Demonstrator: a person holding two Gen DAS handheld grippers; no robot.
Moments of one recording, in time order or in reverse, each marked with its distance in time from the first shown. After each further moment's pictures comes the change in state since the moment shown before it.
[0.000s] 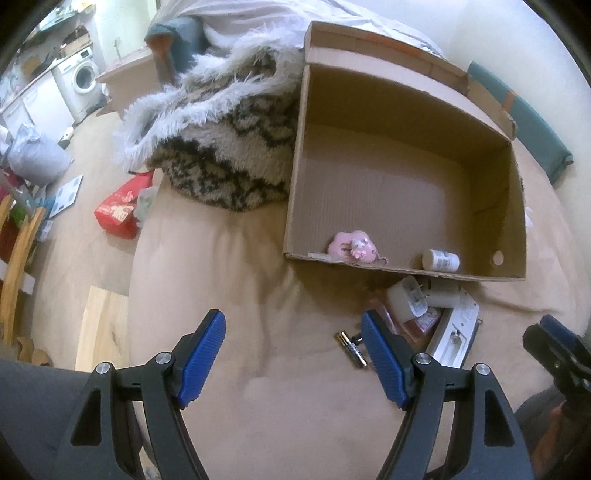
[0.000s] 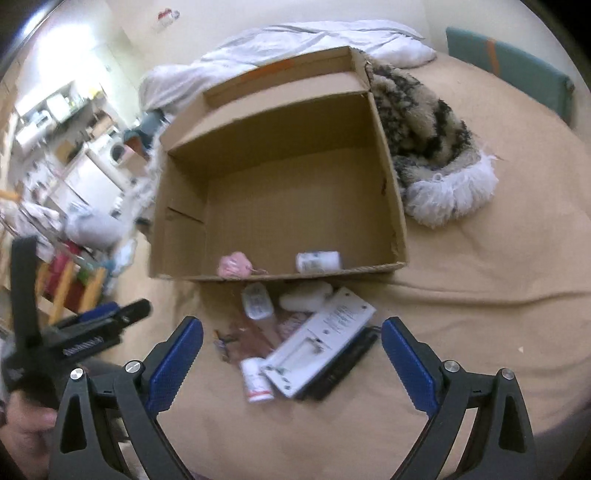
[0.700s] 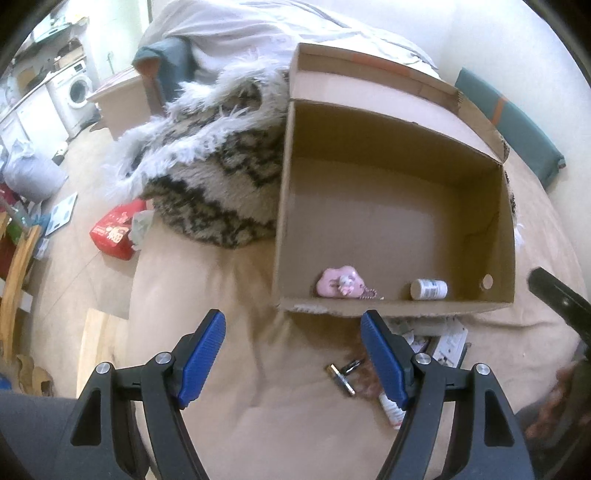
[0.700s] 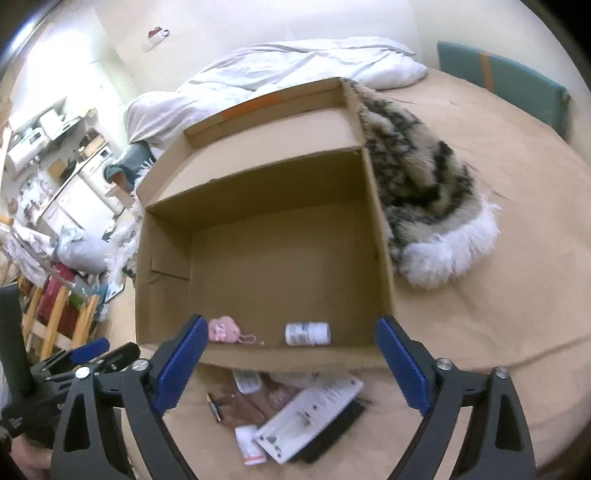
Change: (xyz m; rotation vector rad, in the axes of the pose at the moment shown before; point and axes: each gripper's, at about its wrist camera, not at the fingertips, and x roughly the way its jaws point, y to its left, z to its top) left arm -0.012 -0.004 0.027 0.038 -0.055 -0.026; right arm -0.002 -0.011 0.053 0.056 -0.091 0.025
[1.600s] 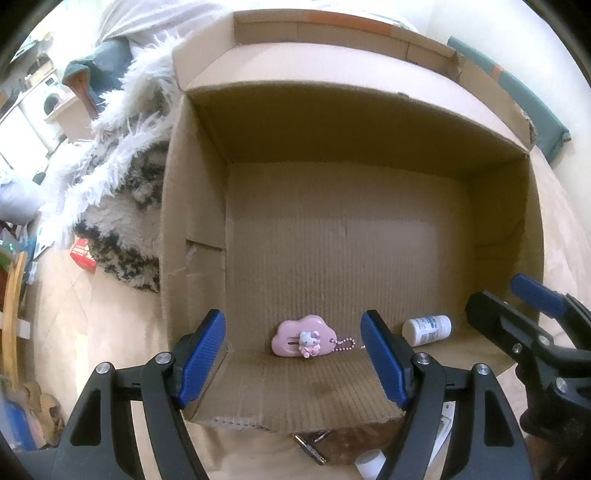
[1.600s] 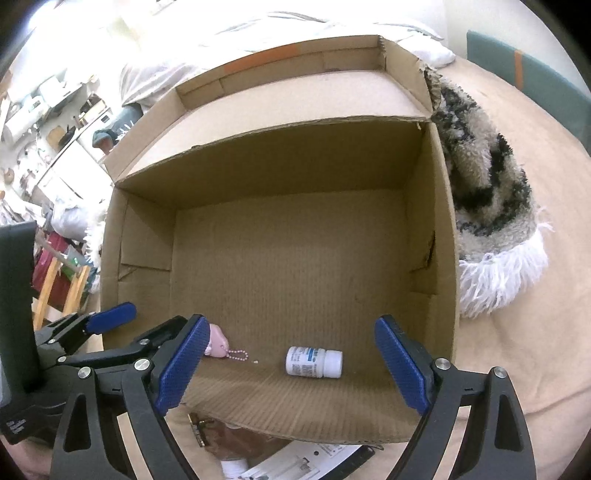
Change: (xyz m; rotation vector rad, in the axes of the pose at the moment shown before) left arm 0.080 -0.057 0.059 0.094 0.079 -0.004; right arm 0.082 0.015 0.031 -0.098 0.118 -0.012
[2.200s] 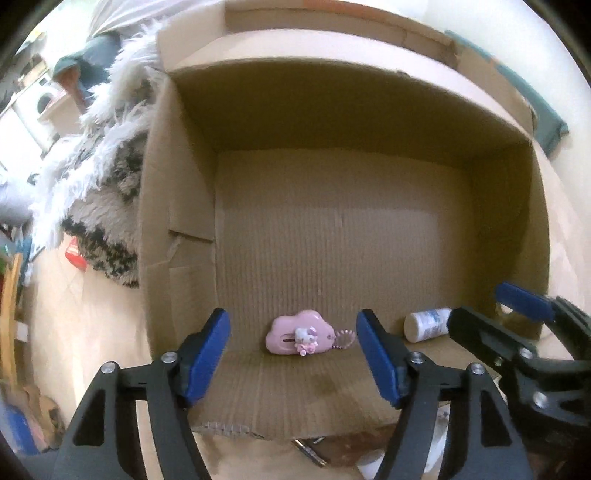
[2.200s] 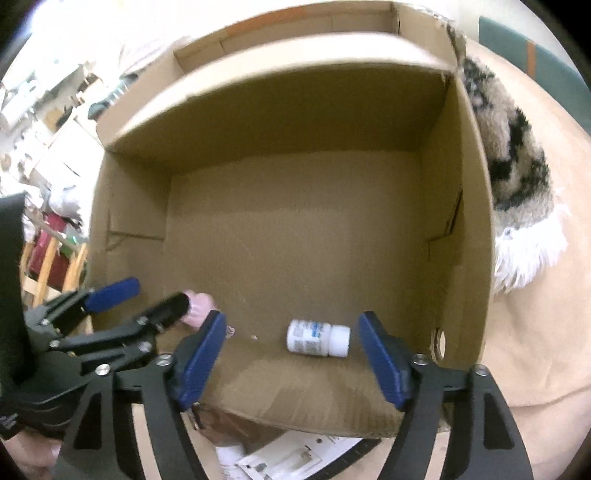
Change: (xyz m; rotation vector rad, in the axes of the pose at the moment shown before) left arm 0.030 0.014 0.005 0.000 0.028 -0.023; right arm 0.019 0.007 -0.007 -0.008 0.082 0.017
